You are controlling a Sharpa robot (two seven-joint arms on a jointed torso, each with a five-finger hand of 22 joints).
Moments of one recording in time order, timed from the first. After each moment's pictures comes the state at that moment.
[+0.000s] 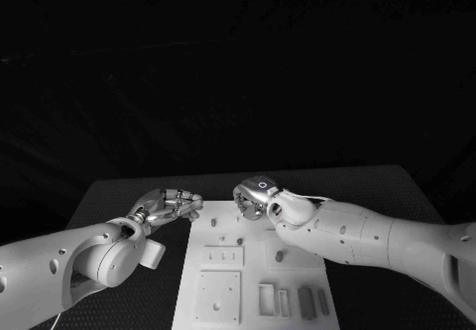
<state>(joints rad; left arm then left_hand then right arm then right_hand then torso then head) 1.34 -0.86 -0.24 1.54 -0.10 -0.31 0.33 1.51 -0.11 0.14 0.27 0.12 0.83 0.17 0.31 0.48 1.18 0.11 0.11 0.12 1.04 0.08 0.42 0.60 0.05 0.81 -0.02 0.44 1.31 1.27 -0.41 -0.21 1.03 -1.72 -0.52 -0.11 1.18 -0.15 0.75 -0.29 0.05 1.03 0.10 0.43 0.49 1.25 0.05 0.13 0.23 1.33 -0.06 1.01 0.87 0.22 1.22 -0.01 0.79 1.31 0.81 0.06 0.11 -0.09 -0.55</state>
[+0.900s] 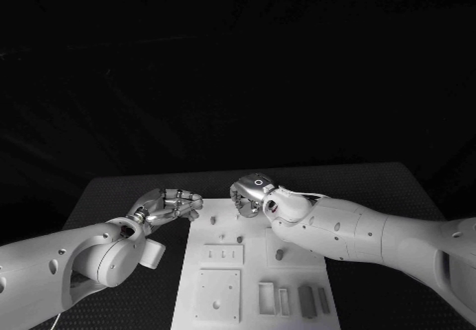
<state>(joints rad) 1.34 -0.85 -0.24 1.54 -0.10 -0.31 0.32 1.51 -0.11 0.14 0.28 0.12 0.83 0.17 0.31 0.49 1.18 0.11 0.10 0.12 1.04 0.08 0.42 0.60 0.05 0.81 -0.02 0.44 1.31 1.27 -0.40 -0.20 1.01 -1.73 -0.51 -0.11 1.17 -0.16 0.76 -0.29 0.04 1.03 0.10 0.42 0.49 1.26 0.05 0.13 0.24 1.33 -0.06 1.01 0.87 0.22 1.23 -0.01 0.80 1.31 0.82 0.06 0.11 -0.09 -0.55</state>
